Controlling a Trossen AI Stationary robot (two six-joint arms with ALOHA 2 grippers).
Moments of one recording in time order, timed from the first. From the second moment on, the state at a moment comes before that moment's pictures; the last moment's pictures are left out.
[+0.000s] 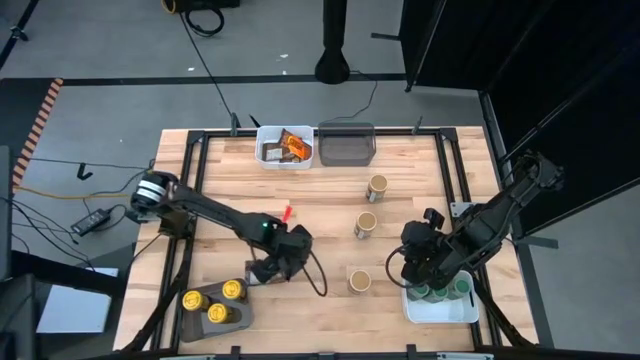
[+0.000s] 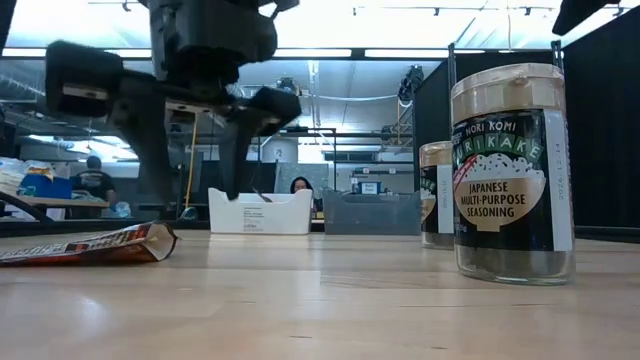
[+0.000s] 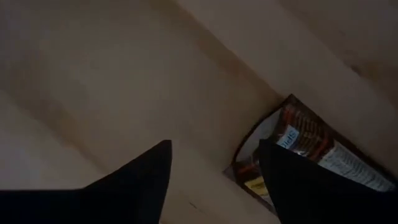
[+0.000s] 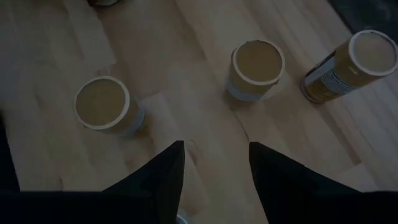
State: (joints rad) left arm -0.27 1.76 1.19 -0.71 0.05 0.58; right arm 0.68 1.34 1.27 -1.23 0.50 1.08
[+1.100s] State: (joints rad) left arm -0.27 1.86 1.21 -0.87 0.15 0.84; right arm 0.68 1.34 1.27 -1.23 0.50 1.07
